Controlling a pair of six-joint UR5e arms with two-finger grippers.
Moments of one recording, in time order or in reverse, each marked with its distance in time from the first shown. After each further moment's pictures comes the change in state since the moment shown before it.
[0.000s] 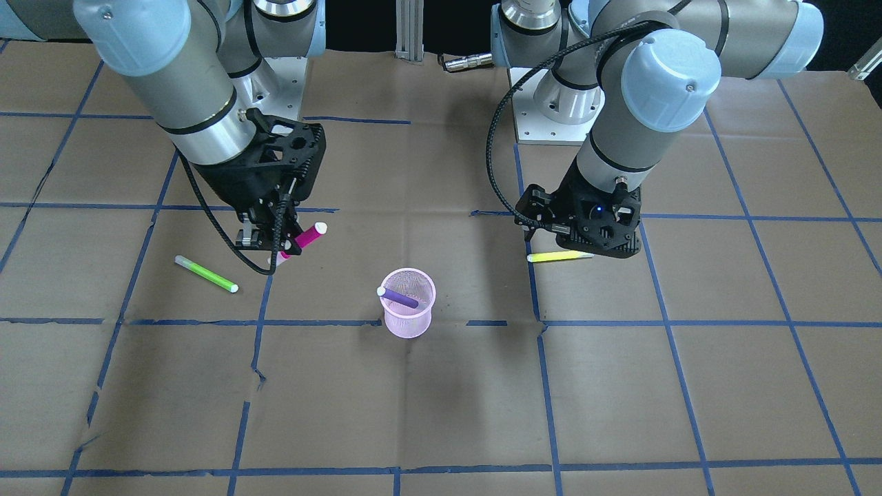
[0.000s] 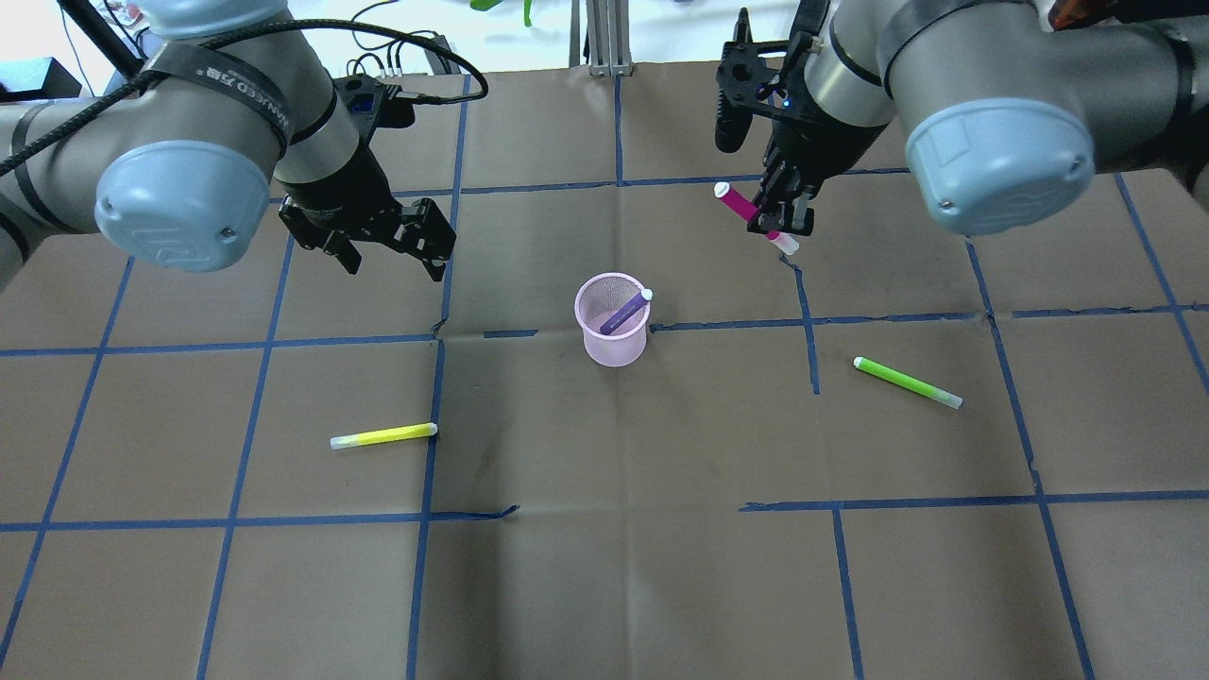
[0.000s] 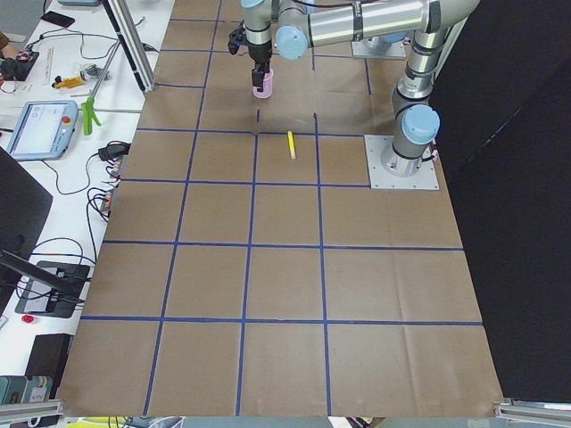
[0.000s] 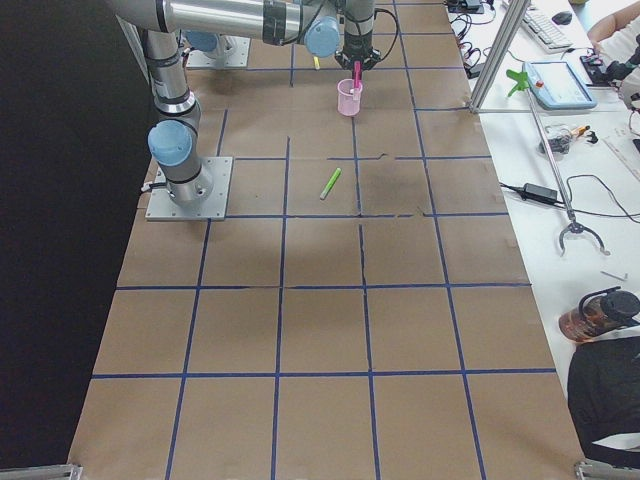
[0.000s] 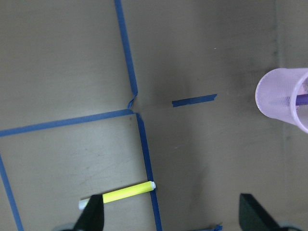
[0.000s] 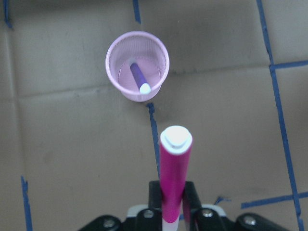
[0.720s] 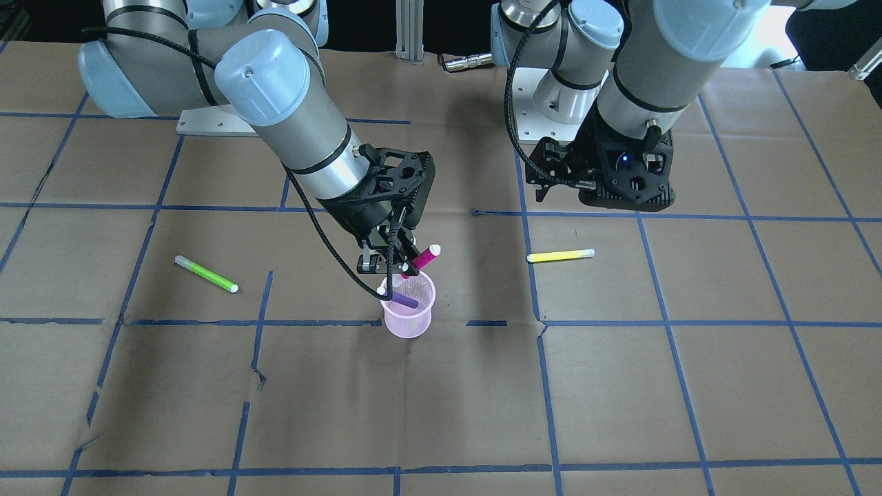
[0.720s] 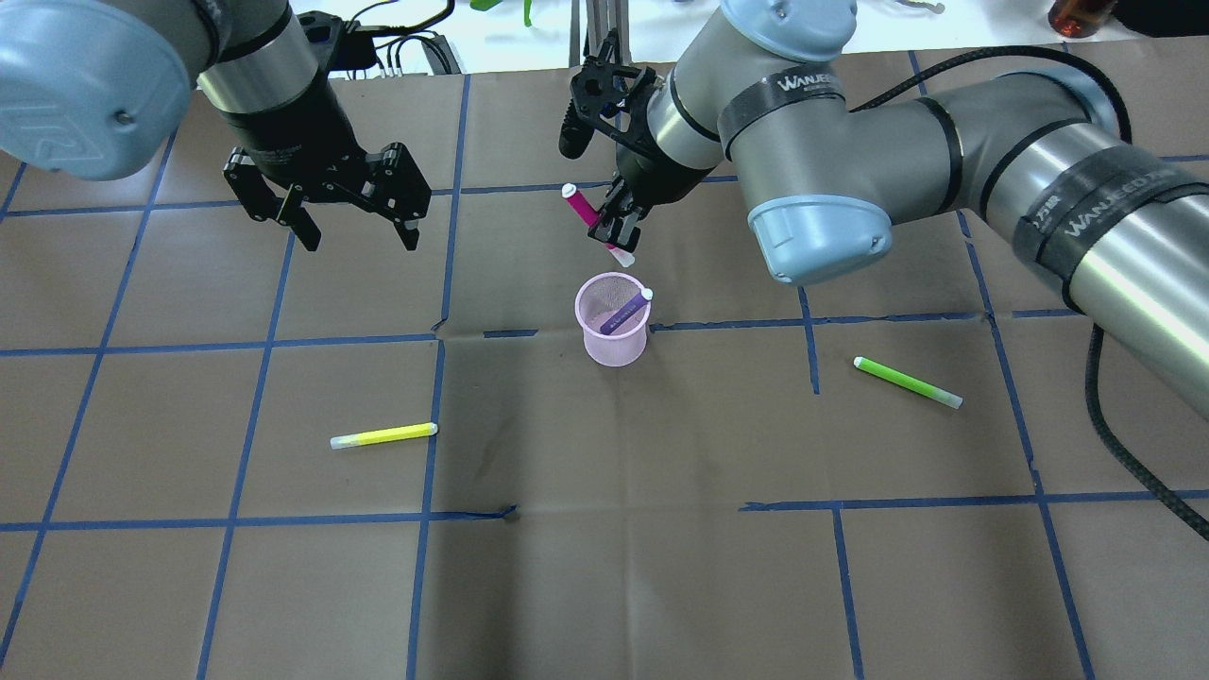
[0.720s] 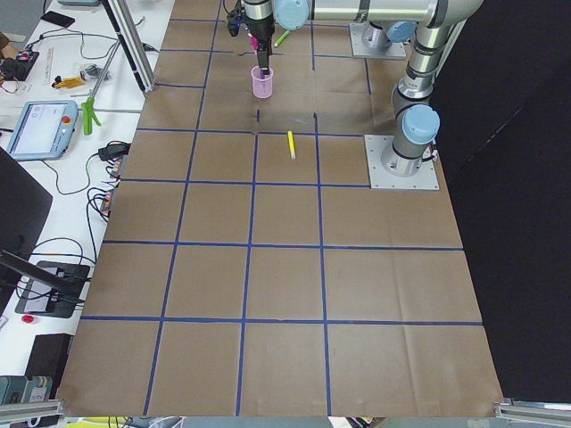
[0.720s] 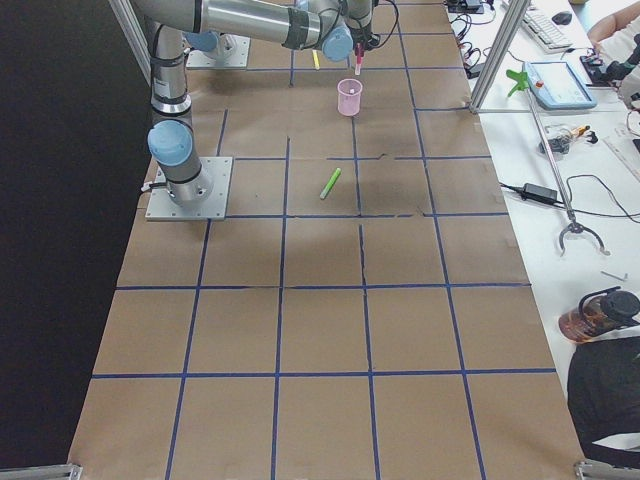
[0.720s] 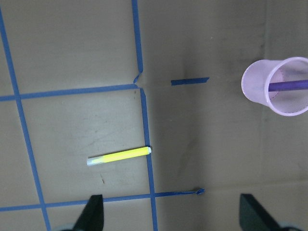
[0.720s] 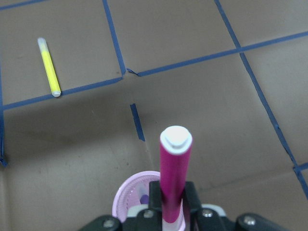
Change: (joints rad) left arm -0.012 0.034 0.178 -0.232 0.009 -0.027; right arm 0.148 0.116 0.036 -0.303 0.209 0.312
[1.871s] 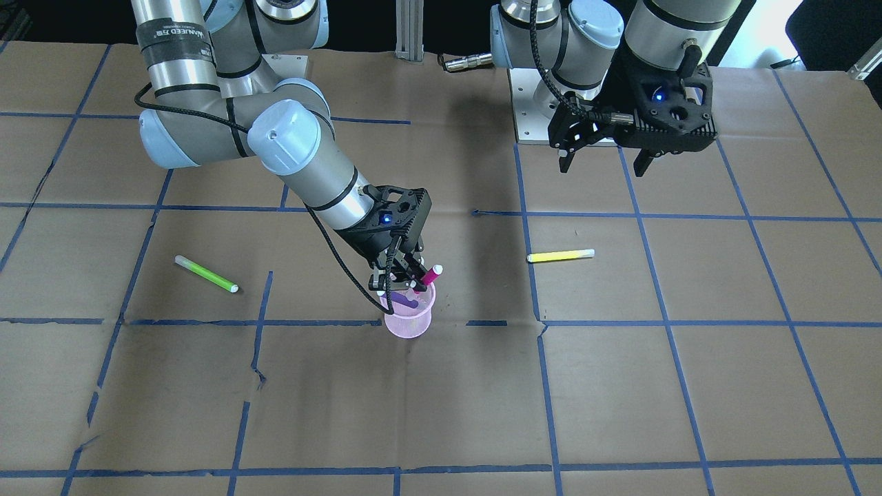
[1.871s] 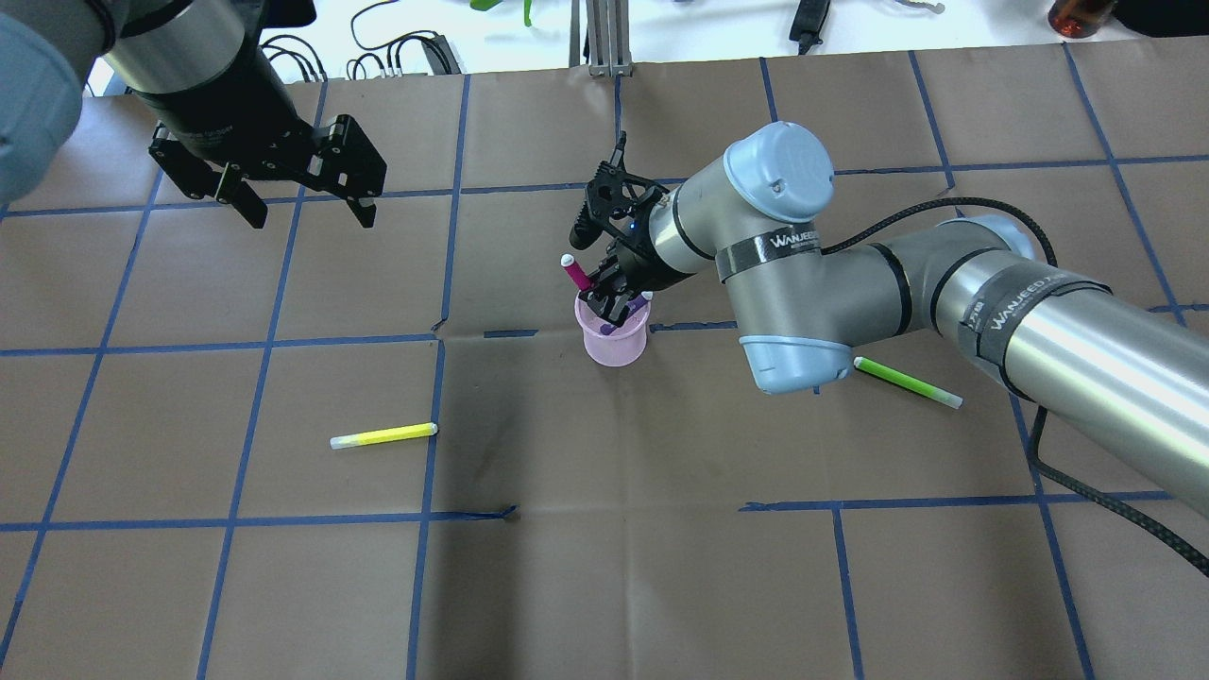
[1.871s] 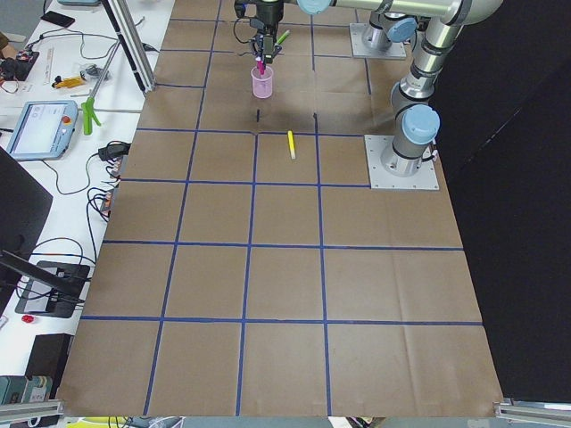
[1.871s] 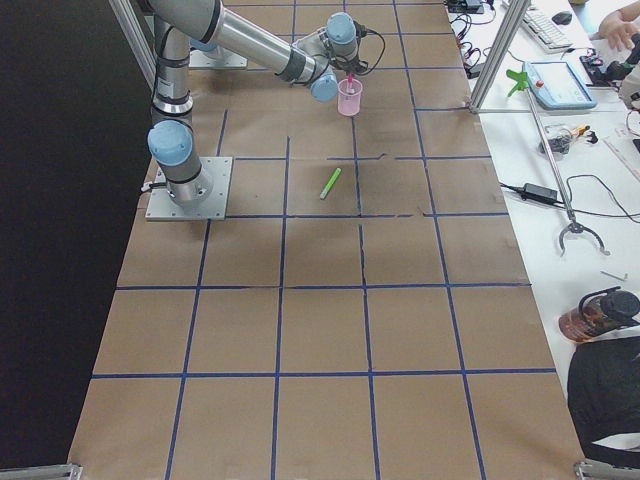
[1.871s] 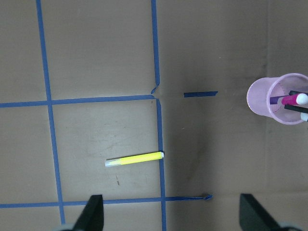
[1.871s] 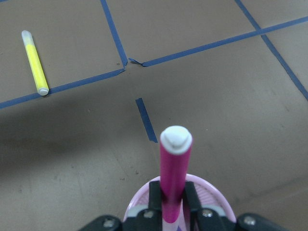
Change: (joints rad) left arm 0.021 0.098 -0.014 0.005 0.034 -0.043; right arm -0.006 0.076 0.229 -0.371 0.055 0.085
